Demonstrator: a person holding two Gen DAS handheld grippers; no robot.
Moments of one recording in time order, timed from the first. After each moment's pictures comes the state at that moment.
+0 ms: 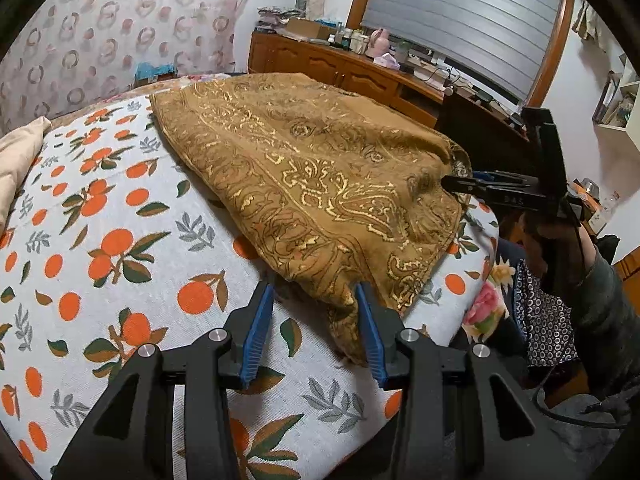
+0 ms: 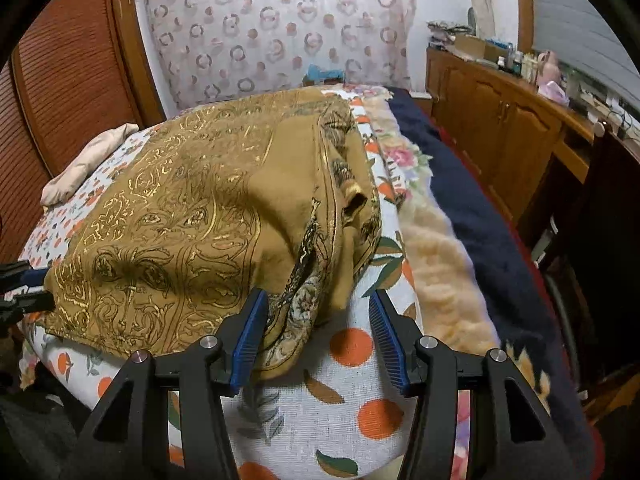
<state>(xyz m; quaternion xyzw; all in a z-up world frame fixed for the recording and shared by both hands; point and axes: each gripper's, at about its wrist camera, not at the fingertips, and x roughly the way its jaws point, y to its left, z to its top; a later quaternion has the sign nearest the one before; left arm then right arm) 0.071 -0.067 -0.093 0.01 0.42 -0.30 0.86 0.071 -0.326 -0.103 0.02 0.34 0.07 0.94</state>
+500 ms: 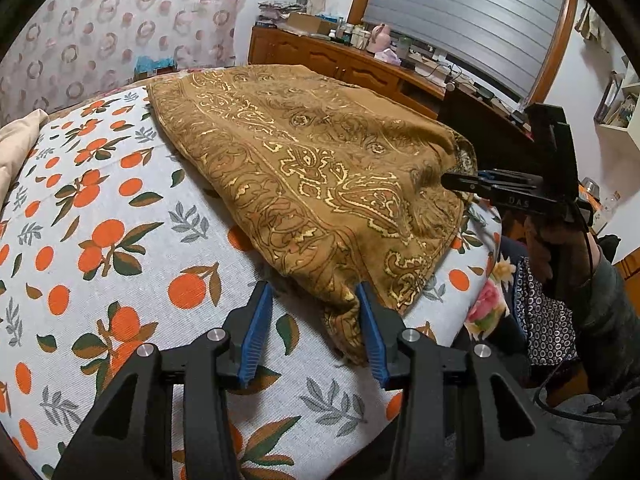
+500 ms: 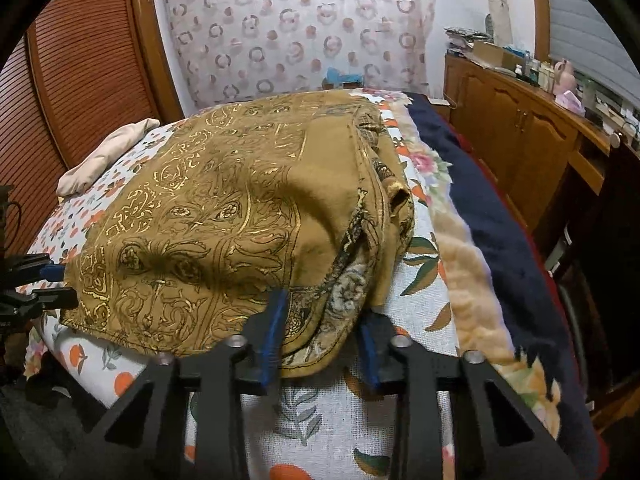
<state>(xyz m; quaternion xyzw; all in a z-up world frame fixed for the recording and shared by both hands) 0.072 -0.071 -0.099 0.01 0.43 -0.30 0.85 0.067 -0.316 -0.107 0.02 0.33 0.10 0.94</state>
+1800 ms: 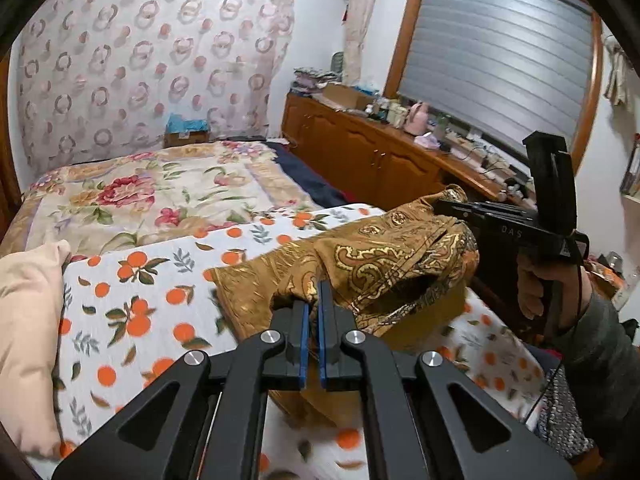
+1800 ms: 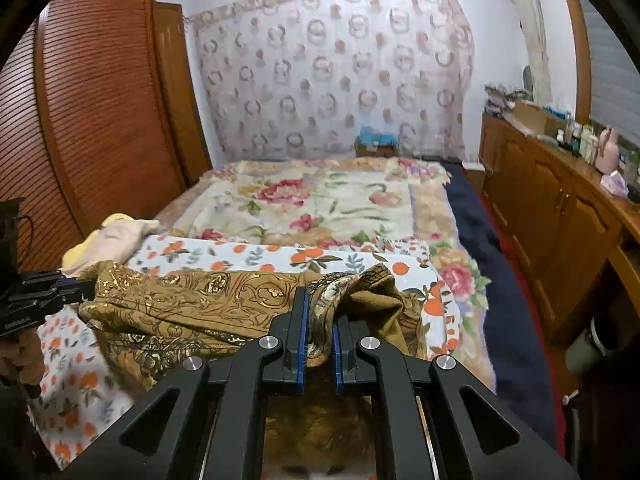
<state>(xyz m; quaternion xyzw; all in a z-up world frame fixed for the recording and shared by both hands) 0.257 -0.036 -0.028 -0.03 0.33 -0.25 0.91 0.237 -0.275 -0.017 0.00 0.26 0.15 0.95</state>
